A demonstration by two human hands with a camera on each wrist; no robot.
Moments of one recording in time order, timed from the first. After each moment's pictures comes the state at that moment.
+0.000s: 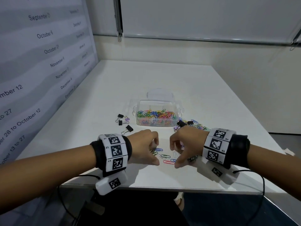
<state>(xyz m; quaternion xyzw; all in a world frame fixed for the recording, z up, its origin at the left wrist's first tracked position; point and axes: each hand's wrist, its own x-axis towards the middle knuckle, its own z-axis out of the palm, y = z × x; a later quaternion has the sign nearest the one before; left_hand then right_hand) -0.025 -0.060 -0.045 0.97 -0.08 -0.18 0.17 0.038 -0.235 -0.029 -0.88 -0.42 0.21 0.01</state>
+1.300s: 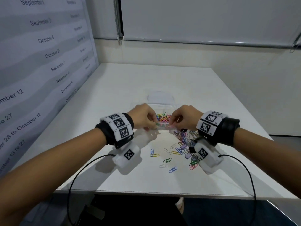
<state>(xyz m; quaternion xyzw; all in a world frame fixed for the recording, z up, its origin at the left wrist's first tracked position) 0.046 -0.033 -0.022 0.93 -0.03 -0.08 0.35 0.091 -0.221 -0.011 -0.92 -0.30 0.13 0.19</state>
